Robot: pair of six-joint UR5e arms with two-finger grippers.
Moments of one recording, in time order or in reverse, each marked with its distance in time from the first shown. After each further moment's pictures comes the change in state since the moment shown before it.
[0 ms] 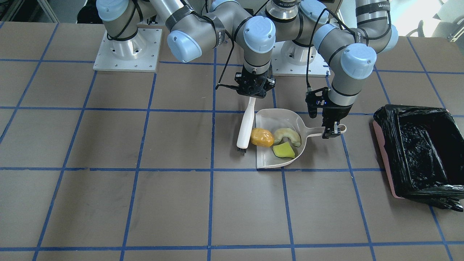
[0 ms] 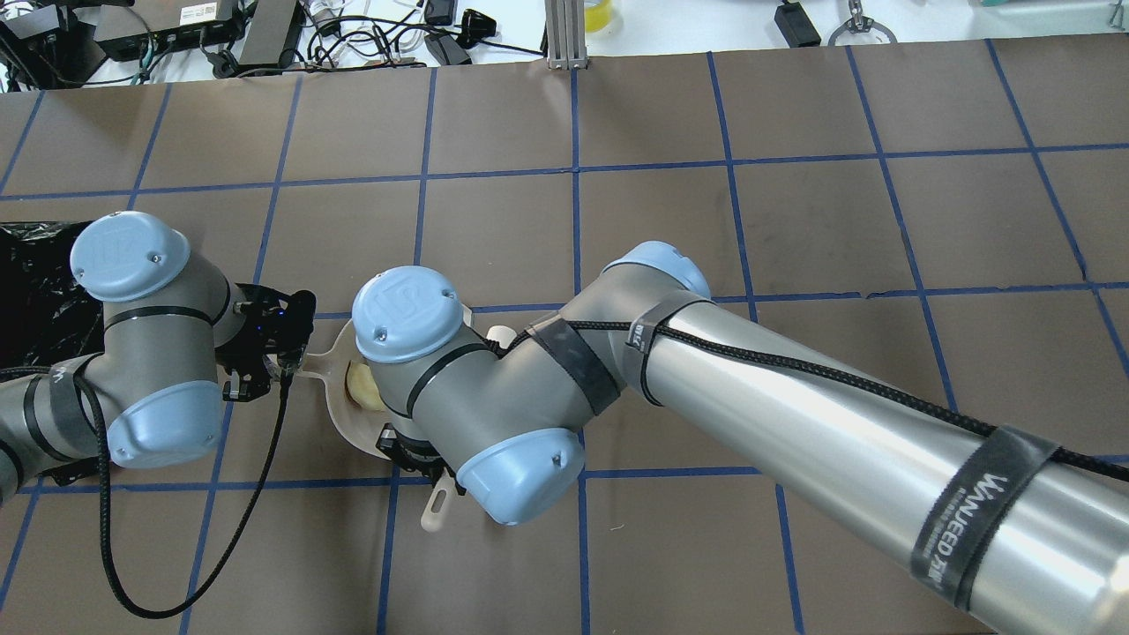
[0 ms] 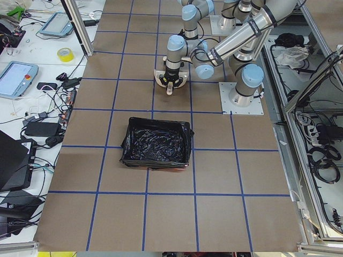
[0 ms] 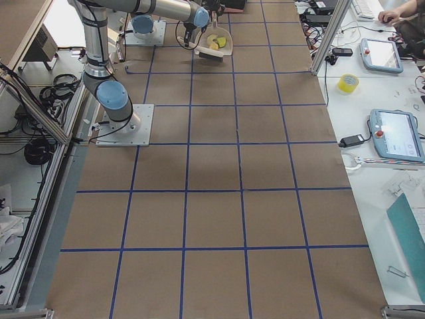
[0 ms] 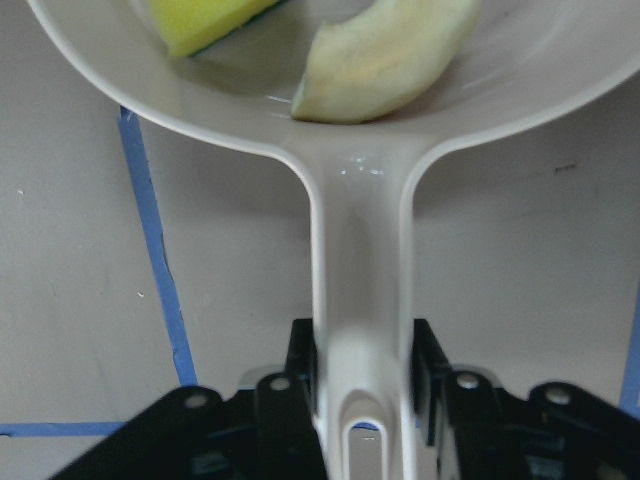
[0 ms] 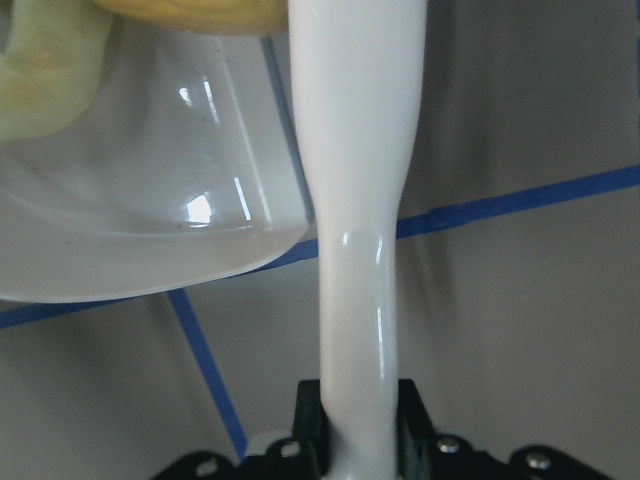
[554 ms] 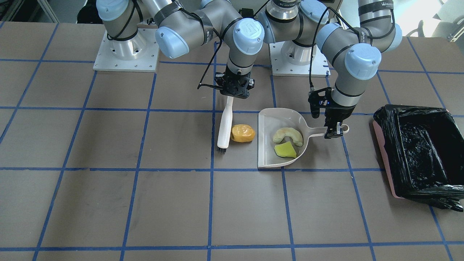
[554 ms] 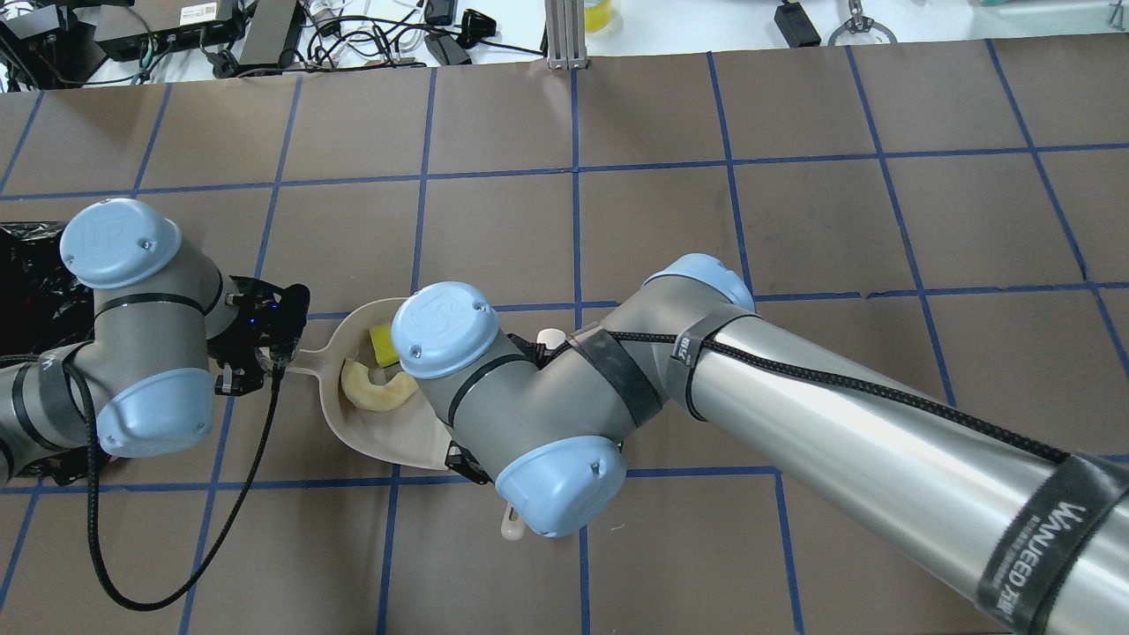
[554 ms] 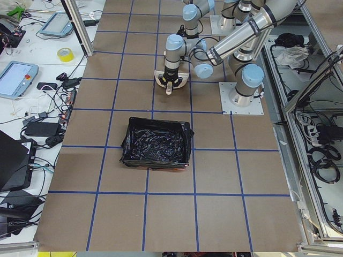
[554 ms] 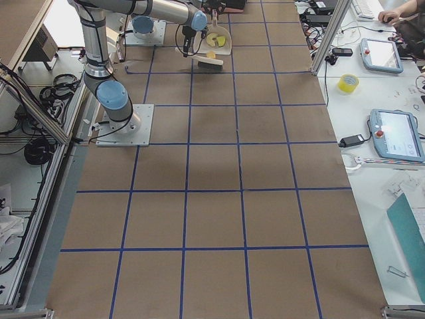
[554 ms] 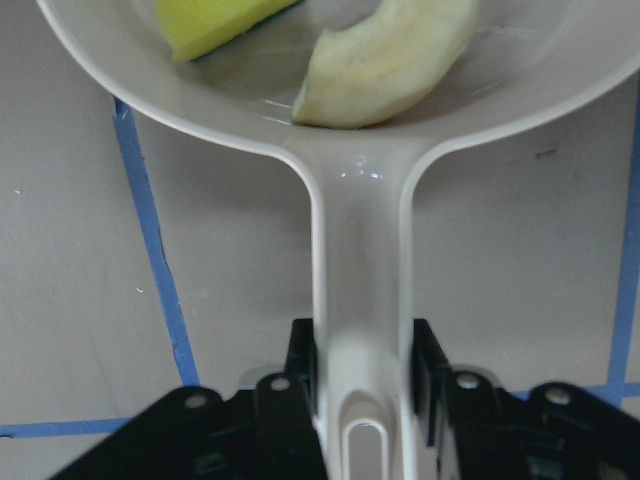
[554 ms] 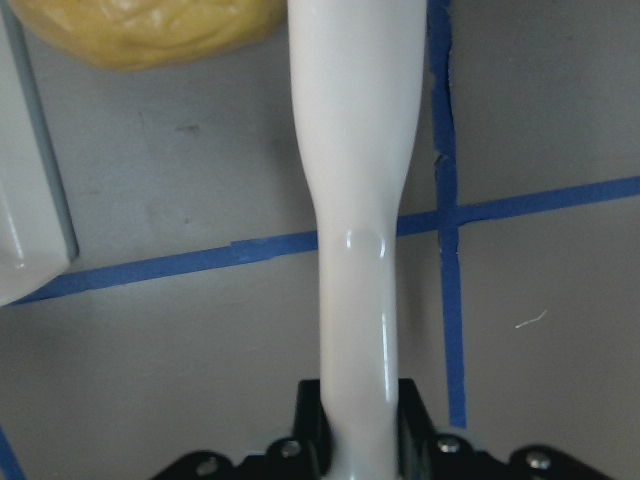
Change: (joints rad) left arm 0.007 -0.003 0.021 -0.021 0.002 0.016; right arm -0.039 -0.069 0.099 0.088 -0.140 -0.137
